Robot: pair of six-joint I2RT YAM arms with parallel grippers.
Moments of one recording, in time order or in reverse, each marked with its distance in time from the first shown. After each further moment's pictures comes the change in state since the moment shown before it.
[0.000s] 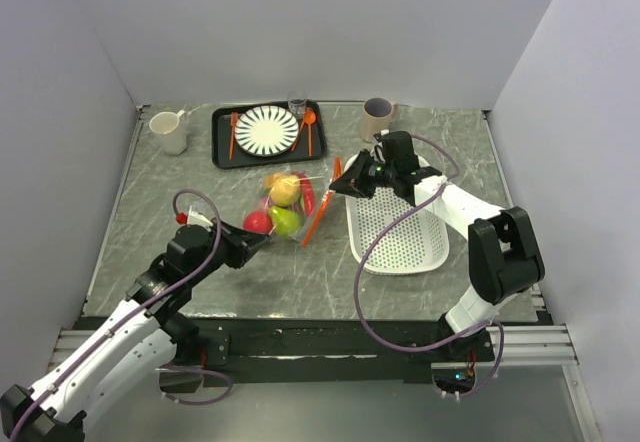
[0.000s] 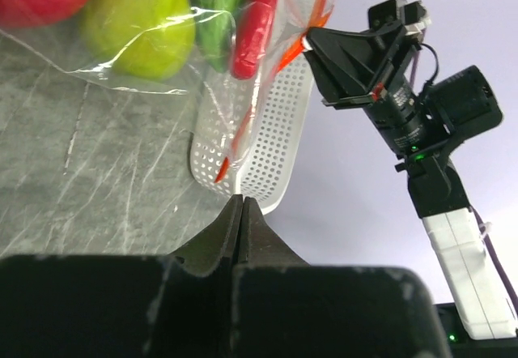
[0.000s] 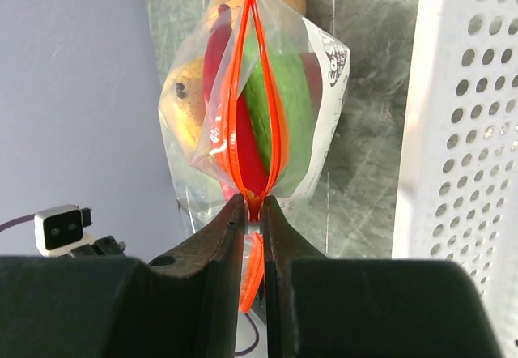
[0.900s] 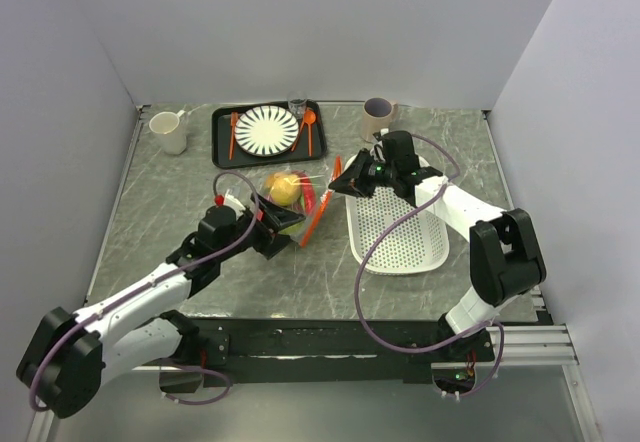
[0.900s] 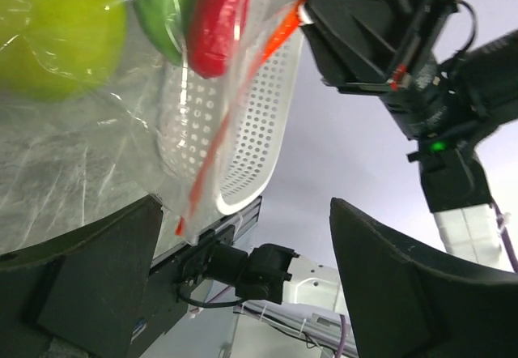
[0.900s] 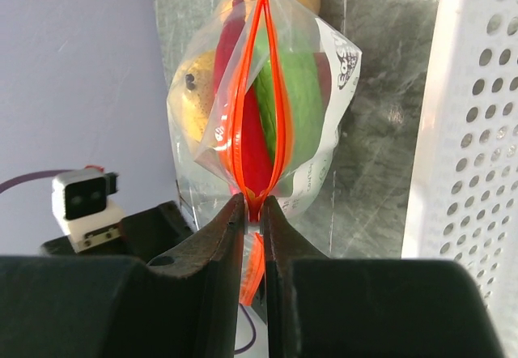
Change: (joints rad) left arm -0.017 0.419 -0.002 0.473 0.192 0.003; right arm 0.000 -0.013 -0.002 0.008 -0.008 -0.003
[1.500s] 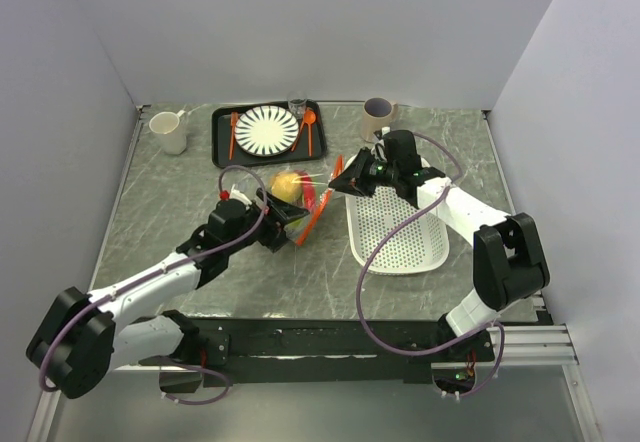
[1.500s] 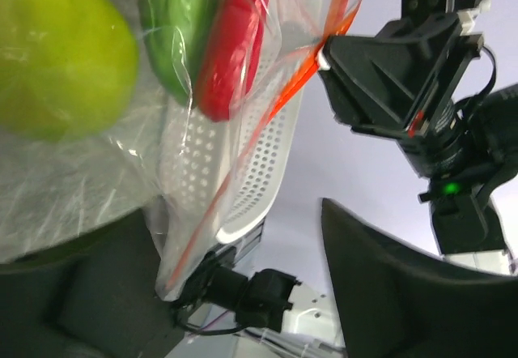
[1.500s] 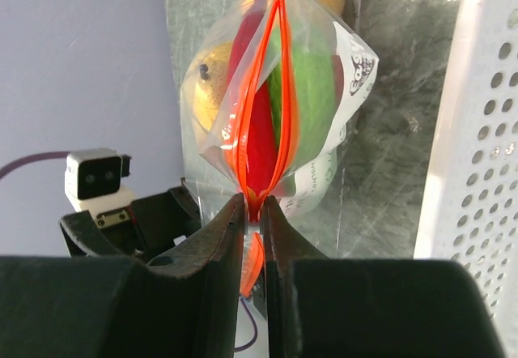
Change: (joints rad) left arm -0.019 0.121 0.054 0.029 -0.057 -0.005; right arm 0.008 -0.029 -0.006 0.000 -0.005 0.004
